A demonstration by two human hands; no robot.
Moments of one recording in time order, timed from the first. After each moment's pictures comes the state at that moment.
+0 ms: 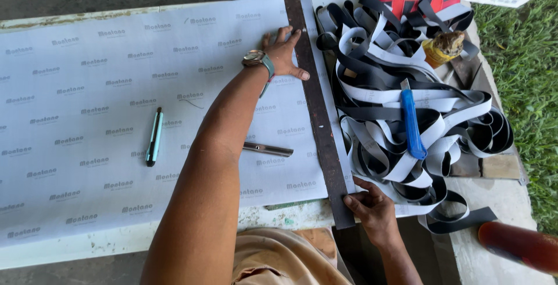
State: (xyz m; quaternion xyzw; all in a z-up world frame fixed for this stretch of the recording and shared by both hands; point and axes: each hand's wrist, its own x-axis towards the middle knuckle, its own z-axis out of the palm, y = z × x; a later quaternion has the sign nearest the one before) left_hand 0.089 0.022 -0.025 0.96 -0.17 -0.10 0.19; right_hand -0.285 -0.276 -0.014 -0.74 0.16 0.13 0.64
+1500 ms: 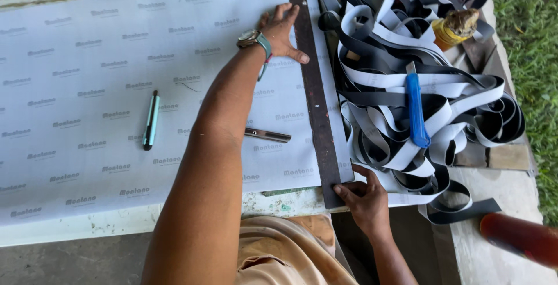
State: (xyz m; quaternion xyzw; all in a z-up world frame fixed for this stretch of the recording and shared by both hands) left_hand 0.093 0.027 -0.039 0.96 -0.16 -0.07 0.21; right_hand -0.291 -0.253 0.005 -0.81 0.16 0.10 0.55
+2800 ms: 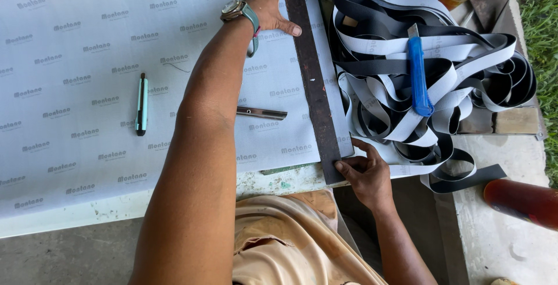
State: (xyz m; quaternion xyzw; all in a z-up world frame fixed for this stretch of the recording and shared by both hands) left_hand 0.084 0.030 -0.044 0.96 -0.18 -0.02 0.21; right_hand -0.293 -0.260 0.002 -0.79 0.13 0.11 0.59
